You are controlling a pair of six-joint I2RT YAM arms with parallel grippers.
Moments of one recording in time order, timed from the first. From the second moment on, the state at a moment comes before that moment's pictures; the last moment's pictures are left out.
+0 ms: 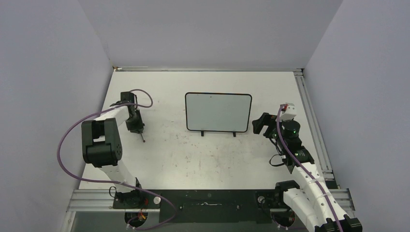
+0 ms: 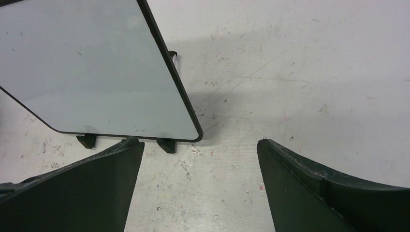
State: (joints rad) left arm 0.10 1.75 1.06 -0.56 -0.06 -0.23; right arm 0.16 0.74 0.47 -0.11 -0.05 0.35
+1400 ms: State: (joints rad) left arm -0.85 0.73 0.41 -0.21 -0.19 -1.29; right arm 1.12 1.14 0.67 0.08 0.11 0.57
